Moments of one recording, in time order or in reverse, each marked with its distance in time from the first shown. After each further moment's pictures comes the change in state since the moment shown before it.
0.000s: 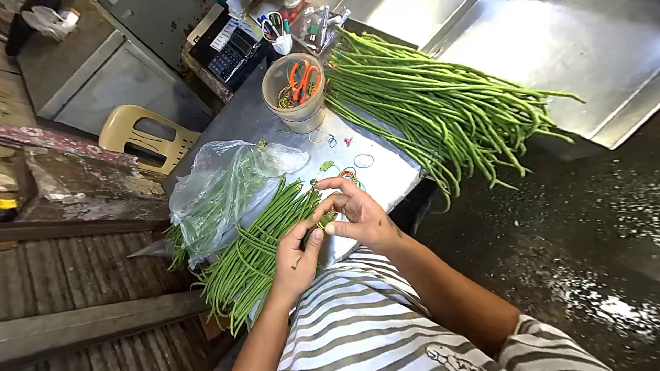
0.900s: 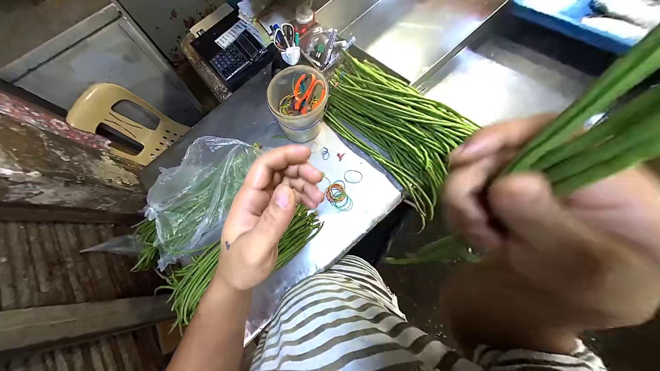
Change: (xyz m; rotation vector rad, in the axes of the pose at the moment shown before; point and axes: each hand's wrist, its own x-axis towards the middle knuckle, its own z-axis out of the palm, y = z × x) left_hand 0.071 0.120 -0.039 -0.387 -0.203 0.274; right_hand -0.006 -0.189 0.000 -0.565 0.256 -0.231
